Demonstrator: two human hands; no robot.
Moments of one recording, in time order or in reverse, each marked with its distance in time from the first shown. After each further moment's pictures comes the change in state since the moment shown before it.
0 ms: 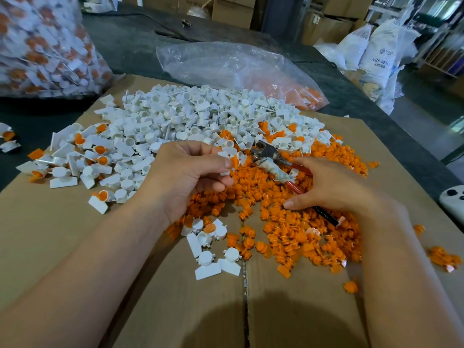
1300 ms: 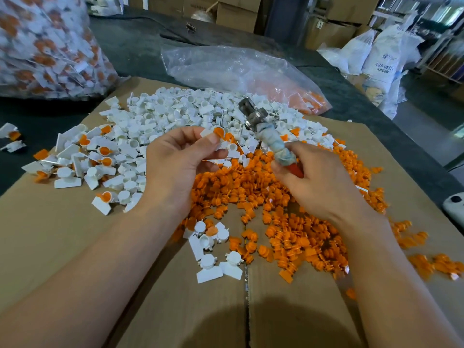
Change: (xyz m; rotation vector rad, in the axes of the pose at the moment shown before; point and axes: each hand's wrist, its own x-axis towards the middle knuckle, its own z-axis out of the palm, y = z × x) left_hand 0.010 -0.008 -0.001 -0.171 0.178 0.295; right_hand -0.012 -0.037 0.006 0.185 0.553 -0.303
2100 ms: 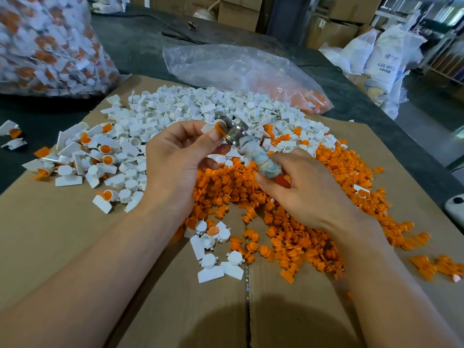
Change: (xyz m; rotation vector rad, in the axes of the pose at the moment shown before) left_hand -0.002 0.000 0.003 -0.010 -0.020 0.109; right_hand -0.005 -0.010 0.006 0.068 -0.153 -0.108
